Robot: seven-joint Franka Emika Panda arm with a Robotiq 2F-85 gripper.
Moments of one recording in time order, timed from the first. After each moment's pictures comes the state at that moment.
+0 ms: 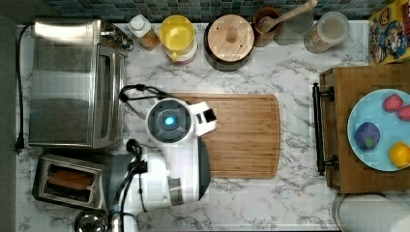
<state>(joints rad) 0.07 -0.12 0.14 -2.19 0.14 0.42 -0.23</state>
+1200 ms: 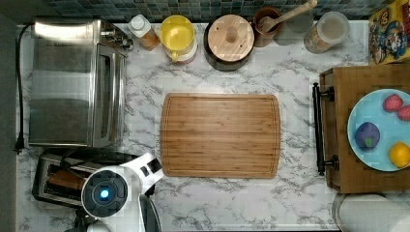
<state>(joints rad) 0.27 -0.33 0.23 -2.43 0.31 0.44 -0.24</state>
